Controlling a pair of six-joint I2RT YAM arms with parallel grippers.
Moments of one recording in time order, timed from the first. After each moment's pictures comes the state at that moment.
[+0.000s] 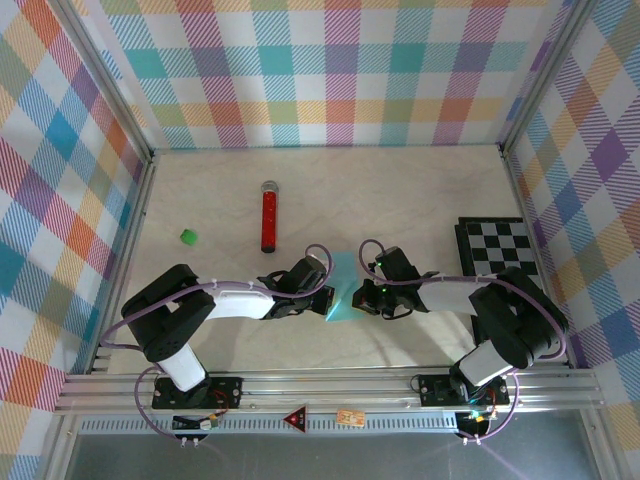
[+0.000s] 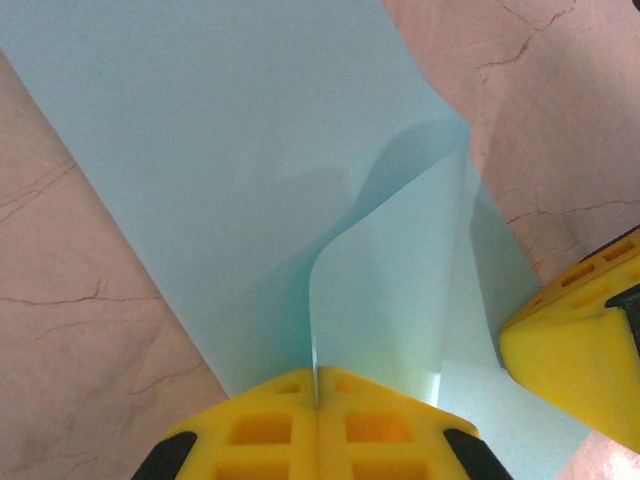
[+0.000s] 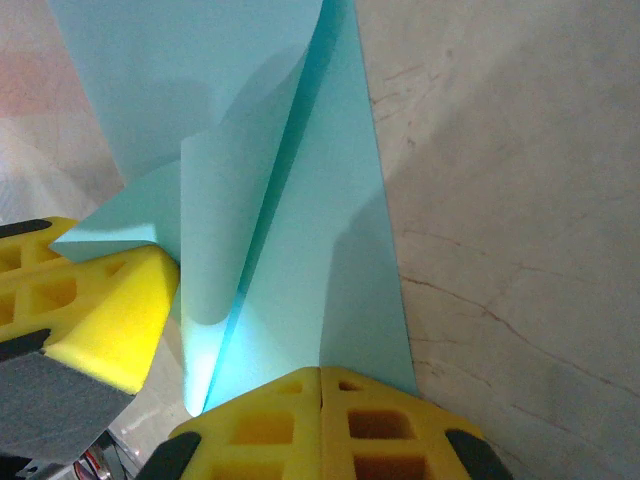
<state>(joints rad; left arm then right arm) -0.87 1.66 0.72 0.07 0.04 -0.53 0.62 1.53 0.54 -0.01 -0.48 0.85</state>
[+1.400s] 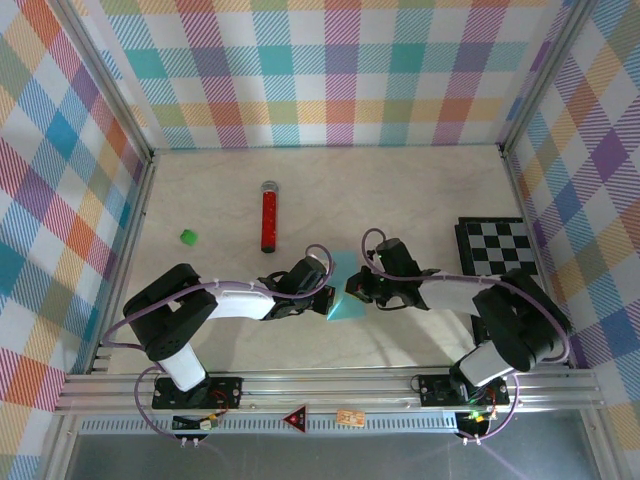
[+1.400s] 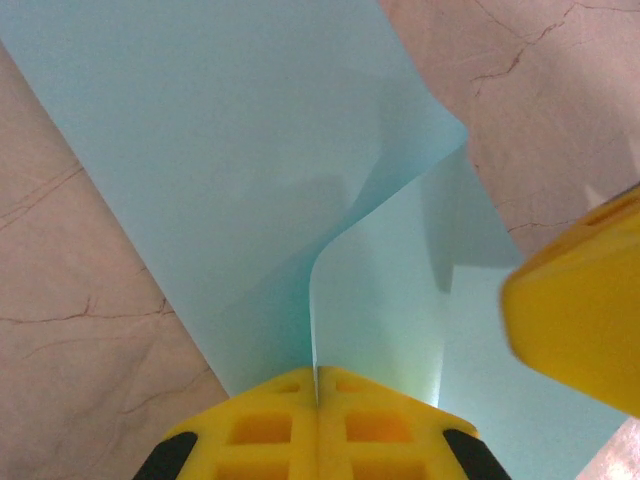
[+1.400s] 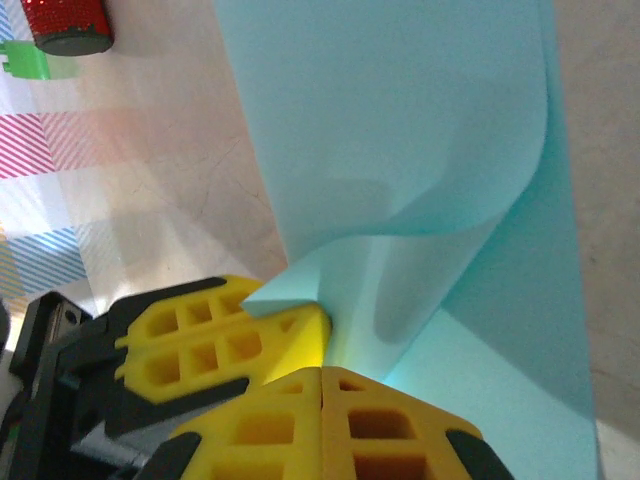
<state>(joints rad) -0.87 1.67 0.71 0.11 0.04 -0.53 0.61 1.53 0.57 0.13 -0.51 0.98</state>
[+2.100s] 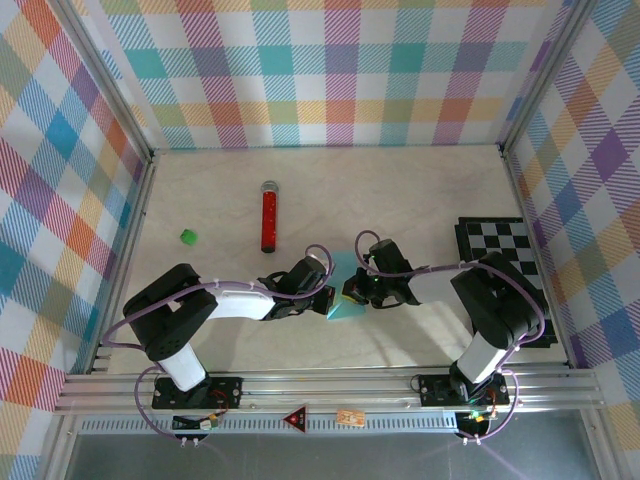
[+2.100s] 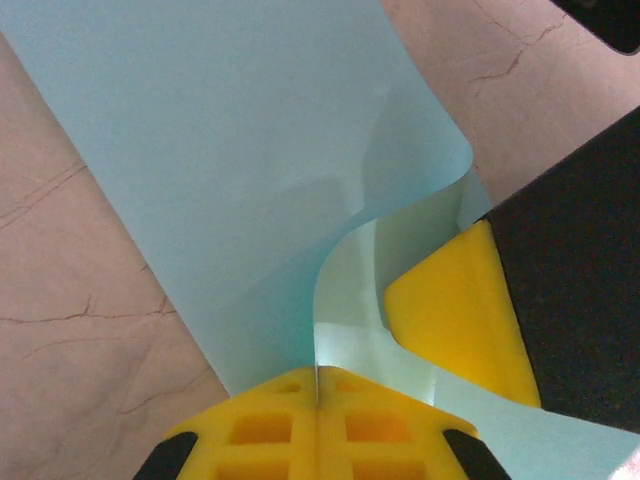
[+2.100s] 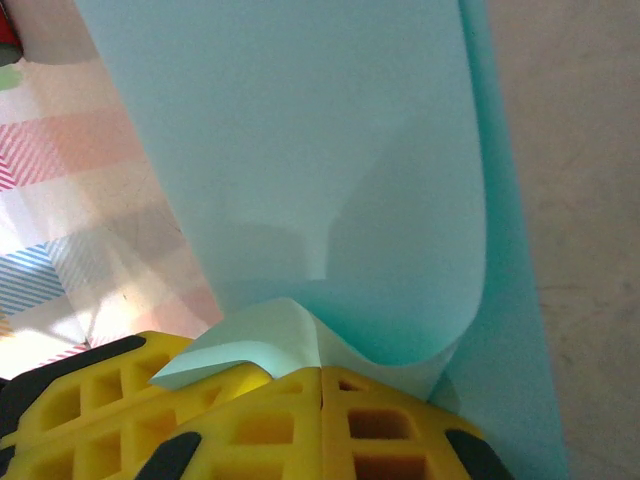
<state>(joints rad) -0.87 1.67 0.70 0.11 0.04 -0.53 0.61 1.66 0.60 0.16 -0.52 1.01</state>
